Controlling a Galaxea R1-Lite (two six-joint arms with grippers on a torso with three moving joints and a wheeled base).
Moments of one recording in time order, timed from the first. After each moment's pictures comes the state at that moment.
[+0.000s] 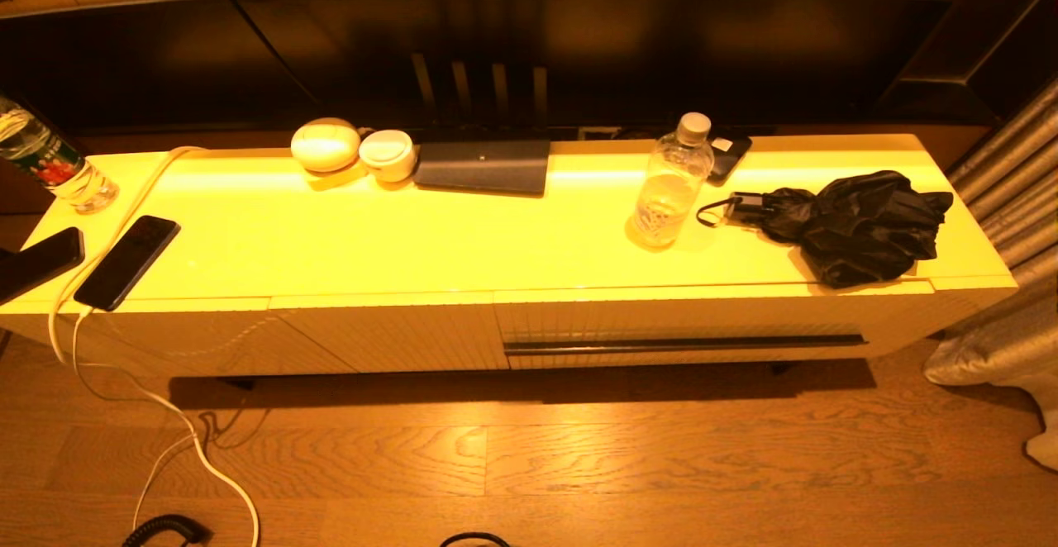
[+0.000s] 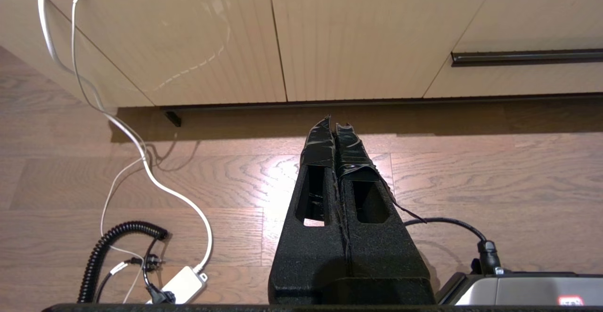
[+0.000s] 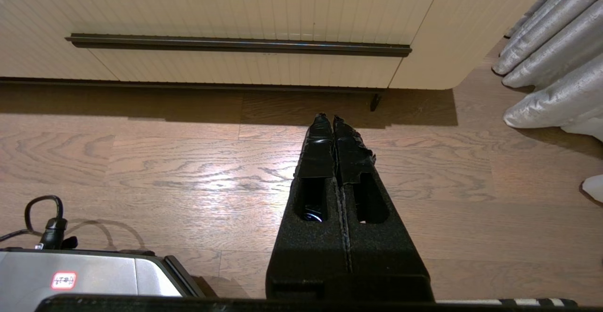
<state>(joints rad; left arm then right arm) 0.00 0.00 0.00 0.00 0.00 0.01 0.00 0.00 0.00 -0.01 0.00 0.01</state>
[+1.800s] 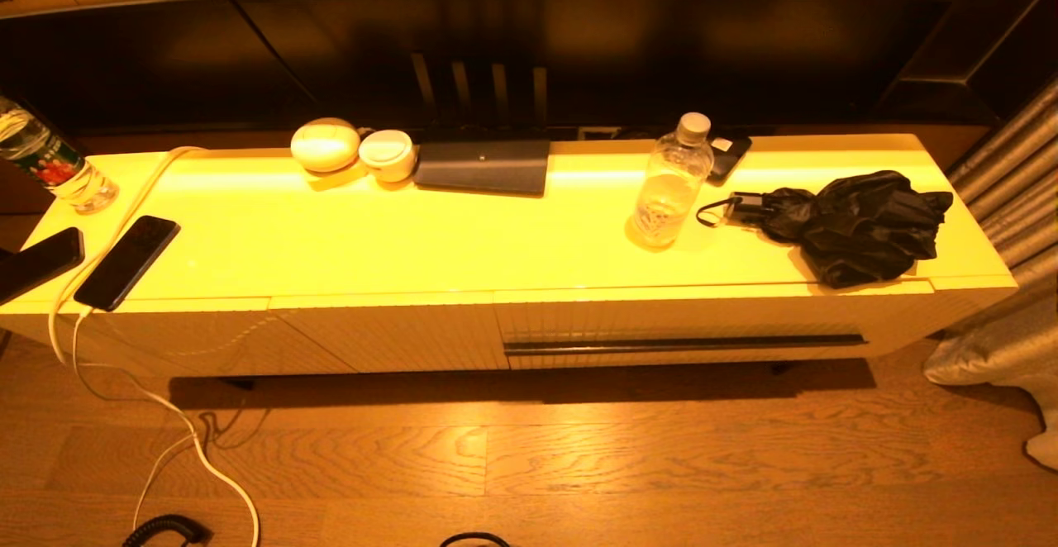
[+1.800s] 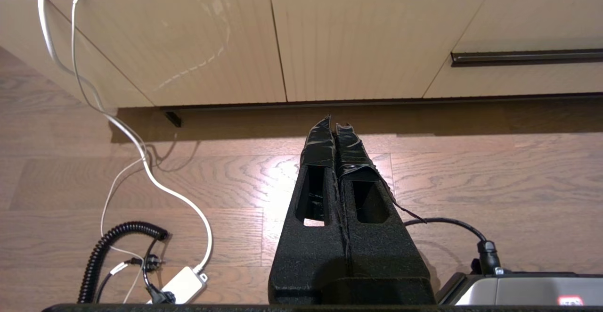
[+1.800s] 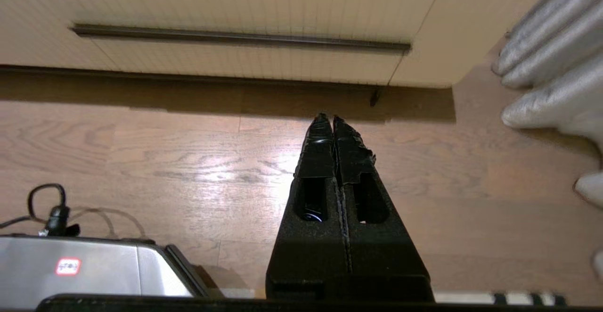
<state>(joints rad) 0.00 0.00 0.00 0.00 0.00 0.01 0.00 0.00 -0.10 0.10 0.01 -0.01</state>
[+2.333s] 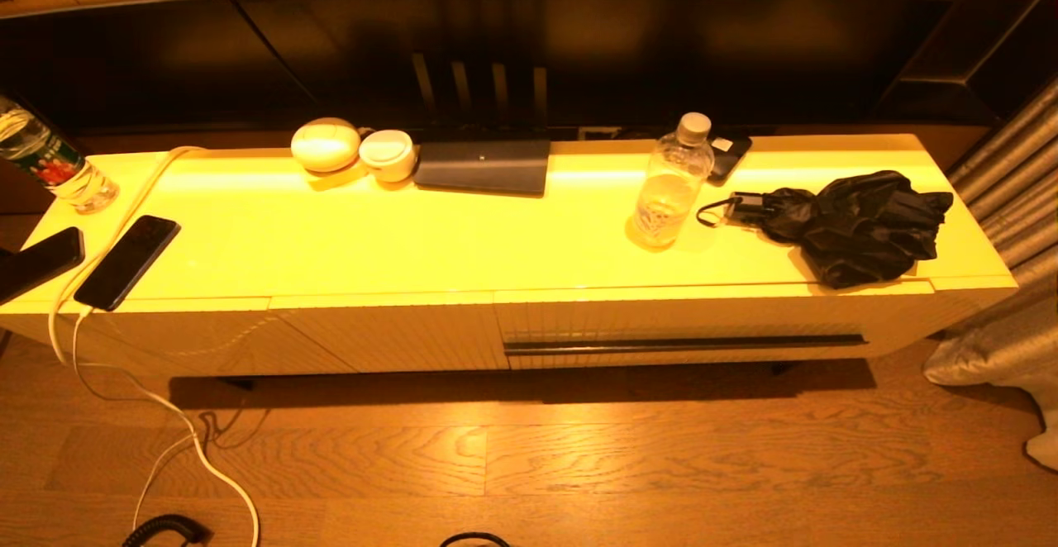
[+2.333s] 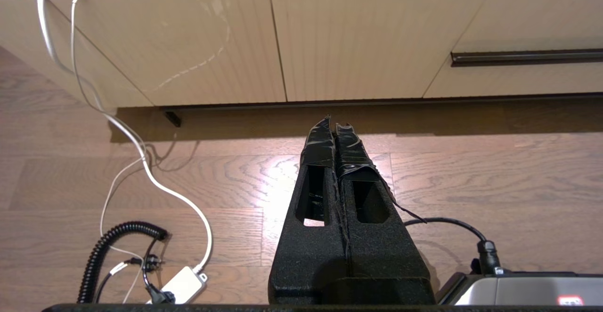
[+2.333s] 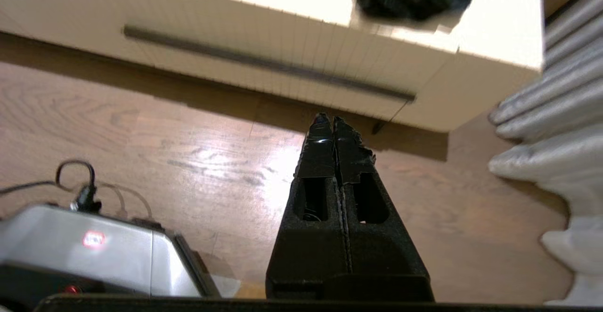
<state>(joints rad) 0.00 0.00 0.00 0.00 0.00 0.01 0.00 0.26 -0.54 0.33 0.12 -0.14</state>
